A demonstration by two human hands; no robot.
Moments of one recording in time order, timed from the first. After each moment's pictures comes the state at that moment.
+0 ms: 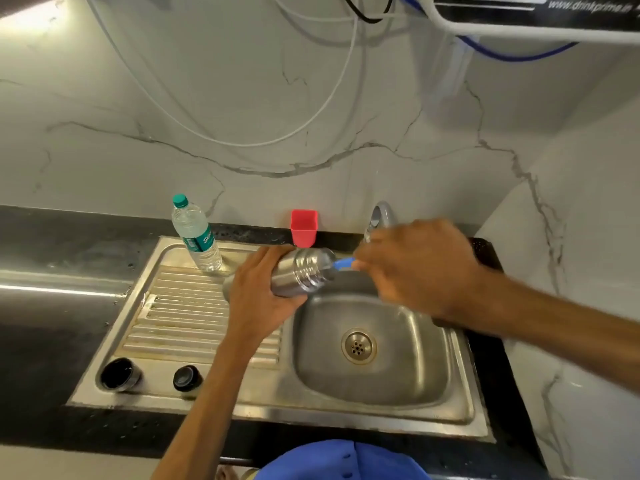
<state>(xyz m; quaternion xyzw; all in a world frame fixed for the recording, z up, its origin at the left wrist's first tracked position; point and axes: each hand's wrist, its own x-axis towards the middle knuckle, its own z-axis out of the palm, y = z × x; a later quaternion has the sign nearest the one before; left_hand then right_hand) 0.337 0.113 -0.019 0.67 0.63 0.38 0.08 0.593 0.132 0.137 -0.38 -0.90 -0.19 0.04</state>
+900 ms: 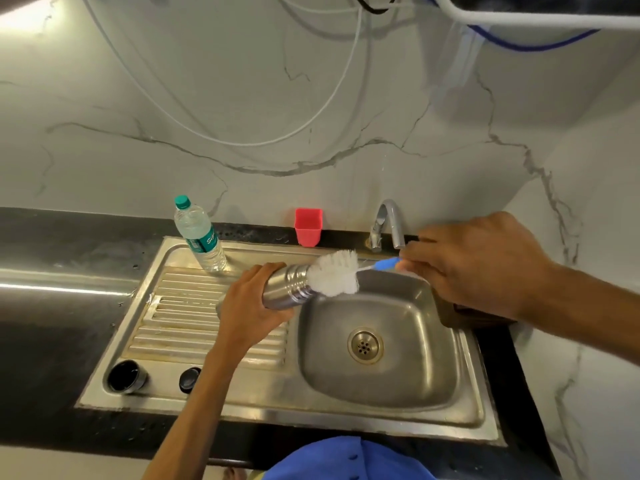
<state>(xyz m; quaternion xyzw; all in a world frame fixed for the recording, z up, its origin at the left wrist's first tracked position) 0.317 0.113 -0.045 0.68 0.65 0.32 0.14 0.641 0.143 0.139 -0.36 -0.91 -0.19 0.09</state>
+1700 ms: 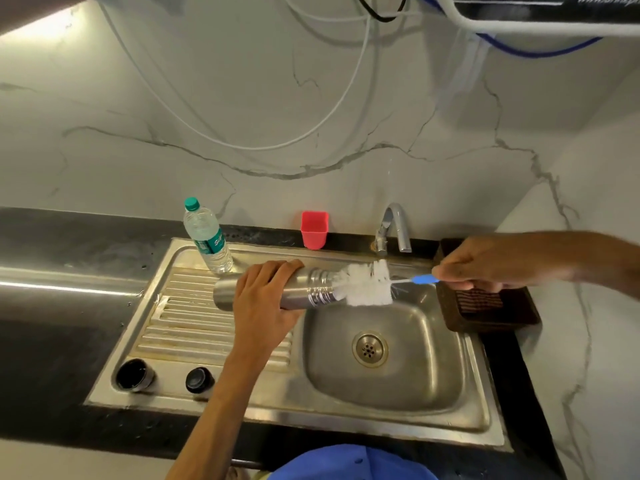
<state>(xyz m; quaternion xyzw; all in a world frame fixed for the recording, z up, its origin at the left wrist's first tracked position) 0.335 0.110 -0.041 0.69 0.65 0.30 -0.01 0.672 0.188 0.149 -0.49 -0.77 0.38 -0.18</state>
